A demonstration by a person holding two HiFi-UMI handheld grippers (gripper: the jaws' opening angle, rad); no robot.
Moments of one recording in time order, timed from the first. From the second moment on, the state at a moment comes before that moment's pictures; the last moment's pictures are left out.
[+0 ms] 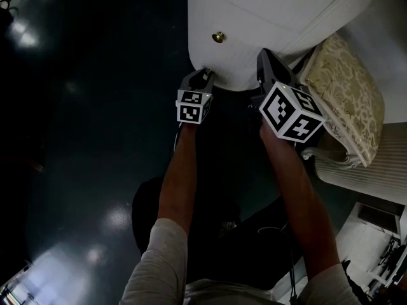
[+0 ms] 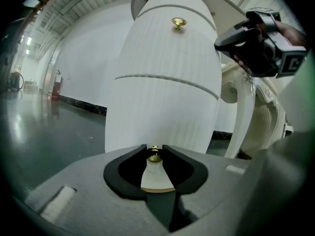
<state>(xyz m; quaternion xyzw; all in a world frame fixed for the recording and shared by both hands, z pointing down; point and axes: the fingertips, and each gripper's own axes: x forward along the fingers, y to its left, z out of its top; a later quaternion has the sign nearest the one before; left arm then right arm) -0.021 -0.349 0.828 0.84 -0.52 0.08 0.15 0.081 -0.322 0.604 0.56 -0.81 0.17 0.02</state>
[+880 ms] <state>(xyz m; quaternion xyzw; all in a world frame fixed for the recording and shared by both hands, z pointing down) -0.040 -0.317 0.828 0.84 -0.51 0.08 0.15 0.052 -0.308 0.602 0.54 -0.83 0.12 0.06</state>
